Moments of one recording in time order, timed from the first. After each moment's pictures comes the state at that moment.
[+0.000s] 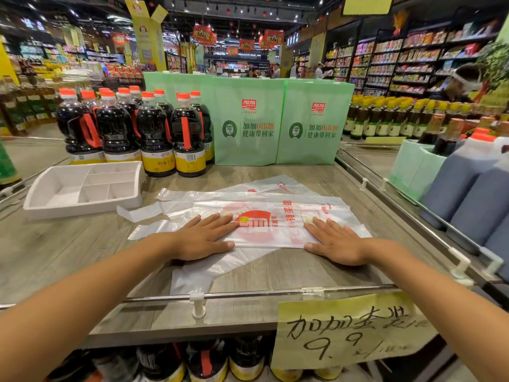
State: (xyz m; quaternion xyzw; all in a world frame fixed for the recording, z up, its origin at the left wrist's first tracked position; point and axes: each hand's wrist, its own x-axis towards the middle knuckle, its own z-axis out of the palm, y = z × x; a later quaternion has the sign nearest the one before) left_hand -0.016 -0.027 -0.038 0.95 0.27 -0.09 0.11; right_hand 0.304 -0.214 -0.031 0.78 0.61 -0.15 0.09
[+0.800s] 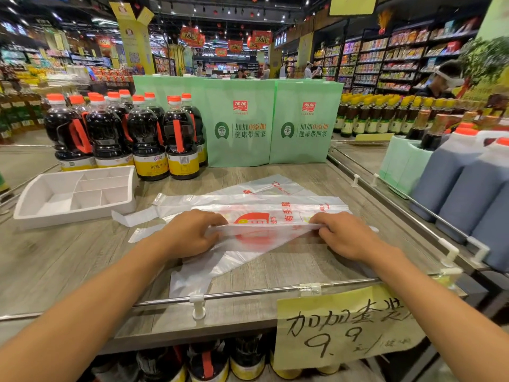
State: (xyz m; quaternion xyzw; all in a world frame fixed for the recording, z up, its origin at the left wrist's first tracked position) left_hand -0.024 -0.028 -0.024 0.96 0.21 0.16 0.05; right_hand 0.289 -0.242 -0.009 0.78 0.61 0.01 -0.13
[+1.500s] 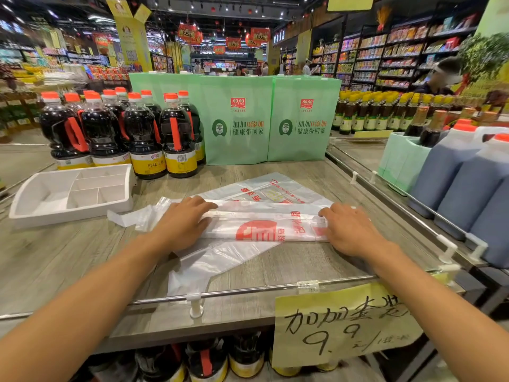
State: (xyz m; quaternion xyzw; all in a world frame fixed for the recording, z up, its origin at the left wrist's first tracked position) left_hand -0.022 -0.011 -0.029 0.94 0.30 0.15 0.01; right_hand 0.303 -0.235 -0.018 0.82 0.56 0.09 0.02
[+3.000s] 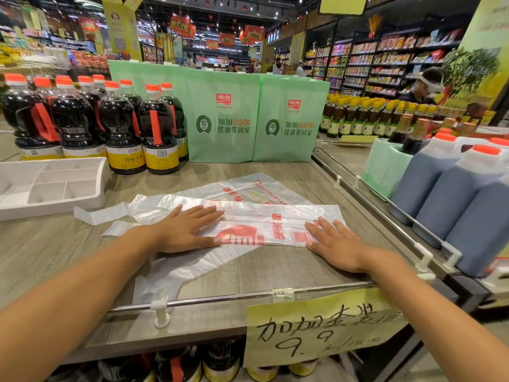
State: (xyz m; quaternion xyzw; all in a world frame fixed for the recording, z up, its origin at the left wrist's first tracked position) left_hand 0.018 -0.013 -0.038 0.96 0.24 -0.06 0.08; right_hand 0.338 -0.256 -0.035 0.83 0.54 -0.13 0.04
